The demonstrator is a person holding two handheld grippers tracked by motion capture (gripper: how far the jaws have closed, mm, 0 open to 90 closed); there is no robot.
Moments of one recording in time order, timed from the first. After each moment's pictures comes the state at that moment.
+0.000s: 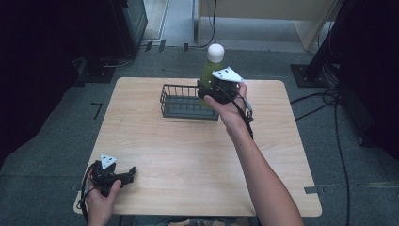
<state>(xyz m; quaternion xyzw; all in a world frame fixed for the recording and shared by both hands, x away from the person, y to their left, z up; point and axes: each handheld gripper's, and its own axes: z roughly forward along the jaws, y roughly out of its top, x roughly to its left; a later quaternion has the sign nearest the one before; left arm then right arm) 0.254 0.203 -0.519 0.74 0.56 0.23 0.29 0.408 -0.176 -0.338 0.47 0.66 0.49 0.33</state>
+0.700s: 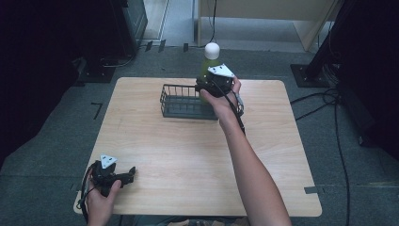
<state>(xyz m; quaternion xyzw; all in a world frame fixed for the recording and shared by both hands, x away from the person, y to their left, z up) 0.254 0.203 -0.519 0.74 0.56 0.23 0.29 0.455 -0.167 -0.371 0.51 0.65 0.45 0.34</state>
